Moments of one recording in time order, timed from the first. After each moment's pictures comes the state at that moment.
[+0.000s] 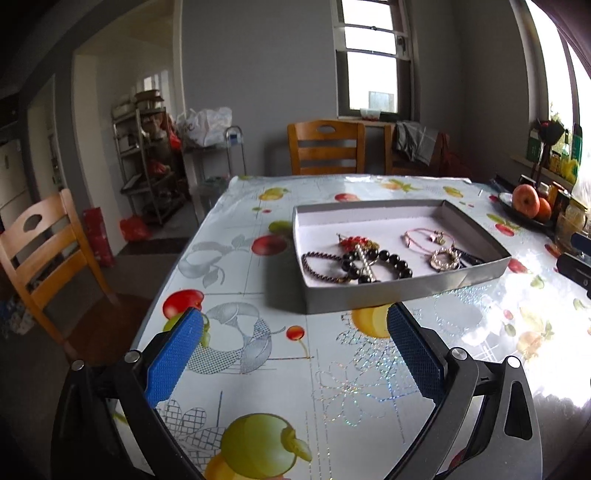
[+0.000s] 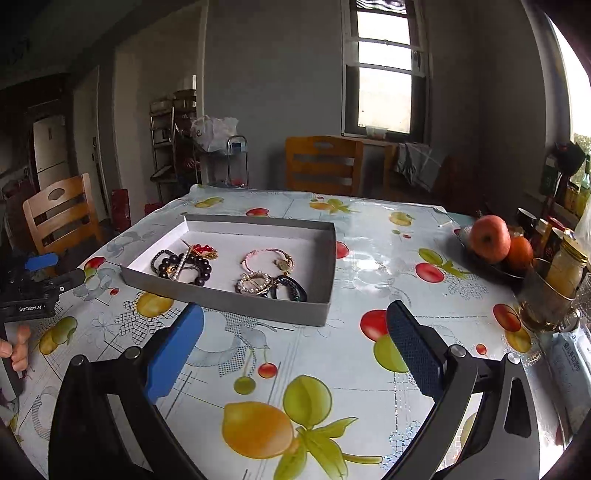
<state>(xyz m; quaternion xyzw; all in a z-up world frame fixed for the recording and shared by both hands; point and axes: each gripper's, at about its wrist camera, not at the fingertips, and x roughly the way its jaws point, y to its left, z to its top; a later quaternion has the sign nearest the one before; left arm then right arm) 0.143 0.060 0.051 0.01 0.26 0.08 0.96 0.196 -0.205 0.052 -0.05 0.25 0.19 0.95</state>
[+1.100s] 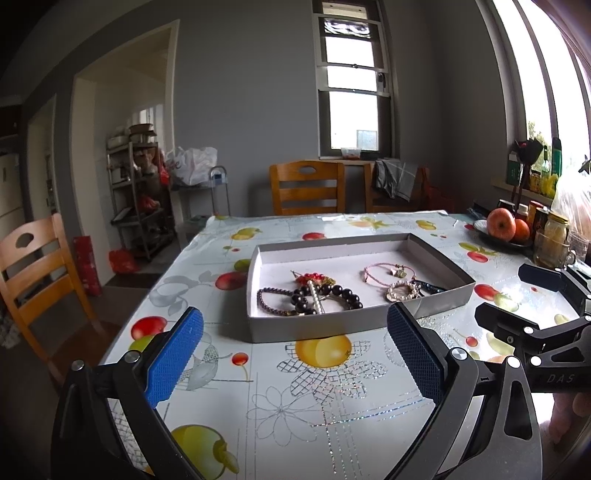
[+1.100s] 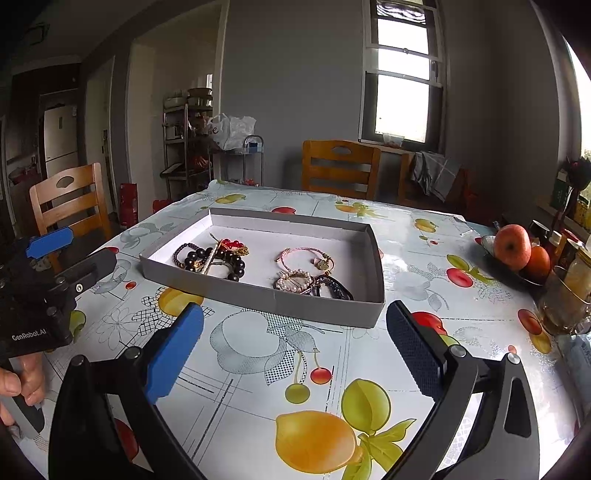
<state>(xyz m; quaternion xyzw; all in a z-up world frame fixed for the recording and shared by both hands) 0.142 0.018 0.052 0.01 0.19 0.05 0.98 0.194 -0.174 0.033 -0.06 0.24 0.20 0.95</state>
